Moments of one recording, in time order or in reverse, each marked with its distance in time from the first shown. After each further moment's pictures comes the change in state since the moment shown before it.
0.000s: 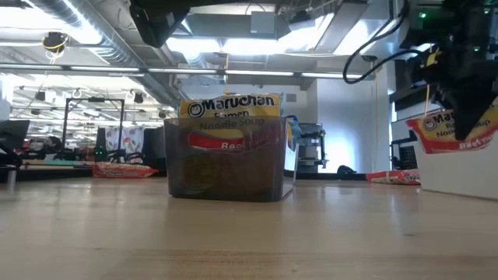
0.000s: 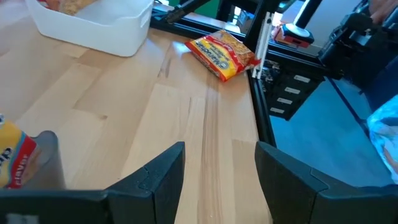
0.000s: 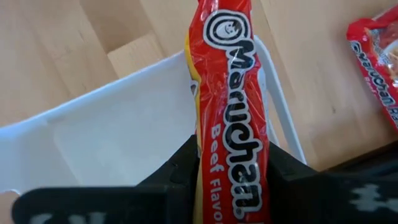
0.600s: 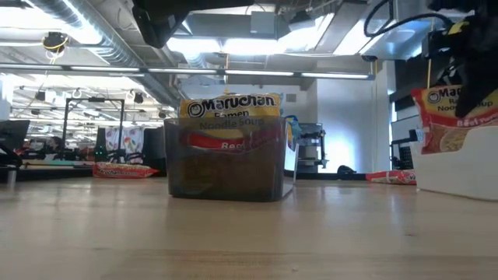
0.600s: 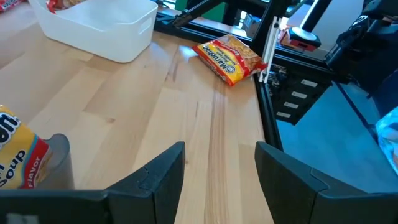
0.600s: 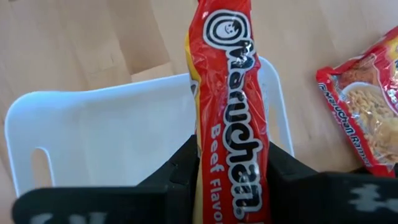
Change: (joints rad) left arm 0.007 0.000 0.000 0.000 -0.026 -0.001; right arm 0.221 -0.174 0.039 -0.050 0.148 0.102
